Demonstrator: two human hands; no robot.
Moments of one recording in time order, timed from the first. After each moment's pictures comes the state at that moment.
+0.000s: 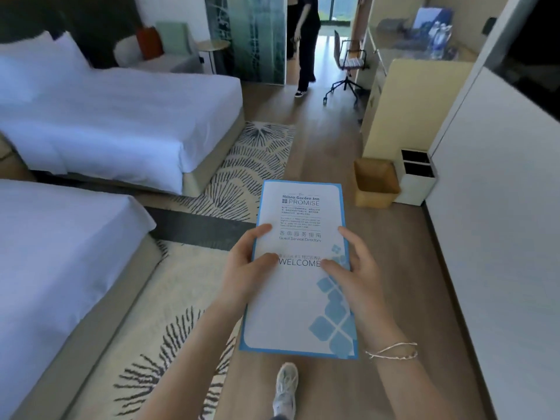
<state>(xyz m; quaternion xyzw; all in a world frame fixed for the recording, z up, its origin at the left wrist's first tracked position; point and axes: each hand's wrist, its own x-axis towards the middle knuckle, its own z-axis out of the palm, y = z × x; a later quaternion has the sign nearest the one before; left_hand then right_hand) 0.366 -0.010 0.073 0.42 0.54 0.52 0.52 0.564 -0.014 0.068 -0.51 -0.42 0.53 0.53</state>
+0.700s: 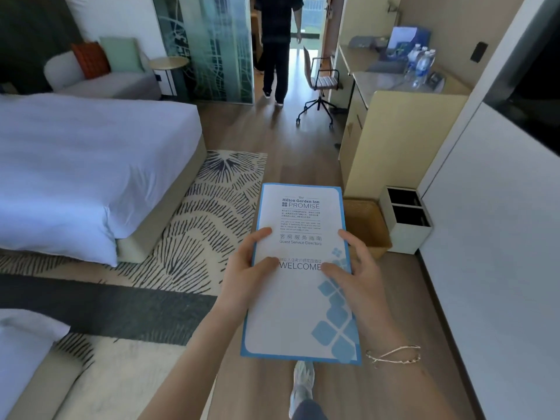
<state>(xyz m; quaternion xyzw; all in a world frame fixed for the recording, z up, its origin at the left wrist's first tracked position) 0.441 0.520 0.076 0.44 0.50 0.51 0.55 0.639 0.502 0.072 -0.52 -0.40 0.51 0.55</state>
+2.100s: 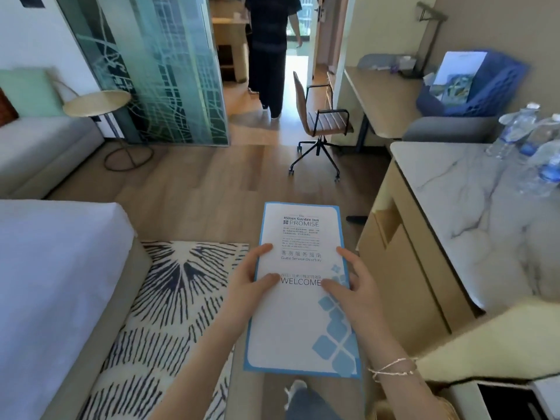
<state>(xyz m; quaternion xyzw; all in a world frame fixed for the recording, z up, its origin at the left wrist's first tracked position) 0.512 1.774 0.046 0.45 0.50 0.47 0.57 0.716 1.741 0.048 -0.56 -0.40 0.49 0.53</state>
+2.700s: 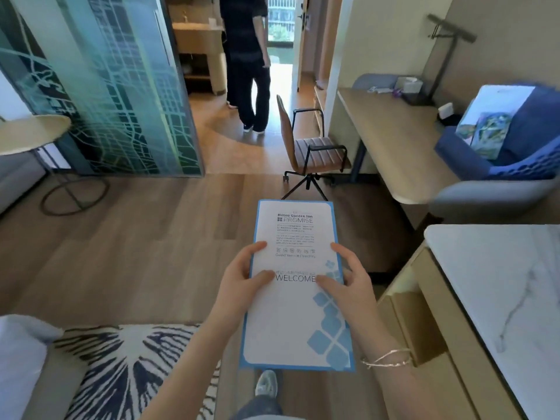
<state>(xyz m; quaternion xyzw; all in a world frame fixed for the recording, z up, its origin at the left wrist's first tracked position) 0.573 2.316 0.034 0.48 0.48 0.46 0.57 0.780 2.273 0.036 -0.57 -0.39 0.48 0.54</state>
